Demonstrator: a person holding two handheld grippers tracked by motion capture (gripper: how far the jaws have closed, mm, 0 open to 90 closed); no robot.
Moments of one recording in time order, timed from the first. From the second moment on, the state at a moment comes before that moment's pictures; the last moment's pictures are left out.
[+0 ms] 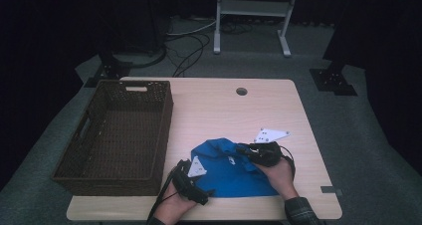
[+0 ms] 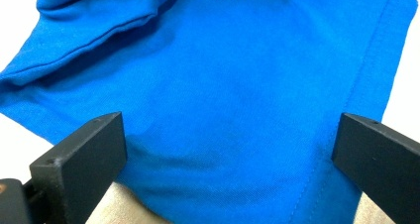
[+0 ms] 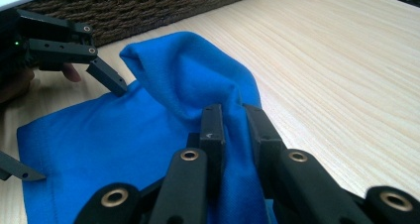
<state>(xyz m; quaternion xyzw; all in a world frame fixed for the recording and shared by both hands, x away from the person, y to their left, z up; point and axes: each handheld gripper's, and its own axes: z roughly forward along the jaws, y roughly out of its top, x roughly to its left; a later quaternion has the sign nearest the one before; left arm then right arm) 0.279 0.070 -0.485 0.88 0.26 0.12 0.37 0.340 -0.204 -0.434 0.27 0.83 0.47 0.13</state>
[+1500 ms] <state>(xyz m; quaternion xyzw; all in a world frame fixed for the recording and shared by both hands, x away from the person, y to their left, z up) 0.279 0.070 -0.485 0.88 0.26 0.12 0.37 0.371 -0.216 -0.433 0.29 0.82 0.46 0.16</state>
